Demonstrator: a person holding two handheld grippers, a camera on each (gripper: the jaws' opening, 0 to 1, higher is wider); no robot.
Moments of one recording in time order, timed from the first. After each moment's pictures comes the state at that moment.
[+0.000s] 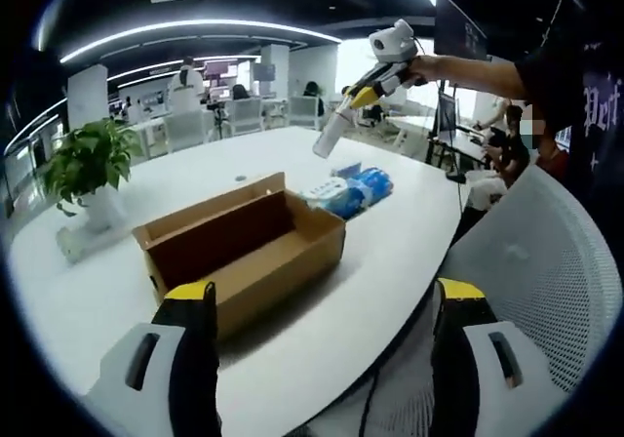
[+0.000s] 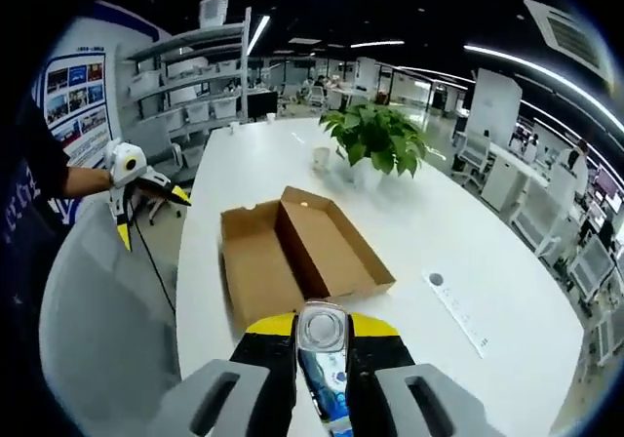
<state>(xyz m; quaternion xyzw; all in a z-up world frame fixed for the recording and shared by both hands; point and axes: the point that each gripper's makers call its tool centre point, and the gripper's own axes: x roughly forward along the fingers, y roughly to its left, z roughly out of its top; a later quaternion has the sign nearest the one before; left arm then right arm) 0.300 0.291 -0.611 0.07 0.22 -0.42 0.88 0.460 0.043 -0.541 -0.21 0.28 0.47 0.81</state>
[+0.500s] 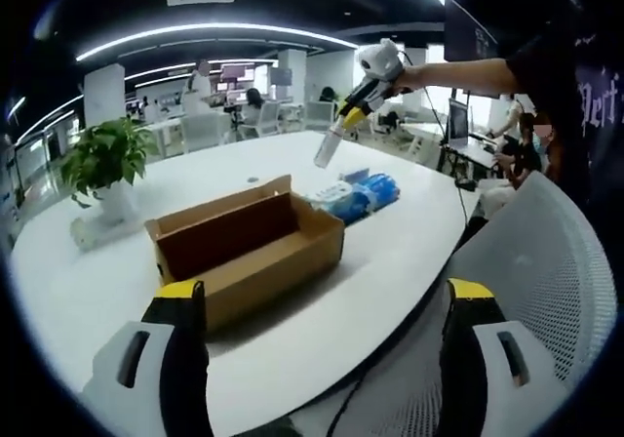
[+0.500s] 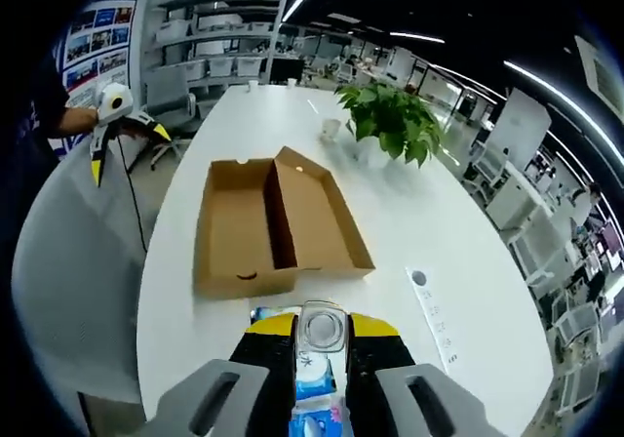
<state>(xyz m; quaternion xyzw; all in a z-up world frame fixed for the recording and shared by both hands) 0.282 0.295 -0.606 0.07 0.21 -0.38 0.90 0.500 0.021 -0.575 -0.32 0.28 0.49 0.76</state>
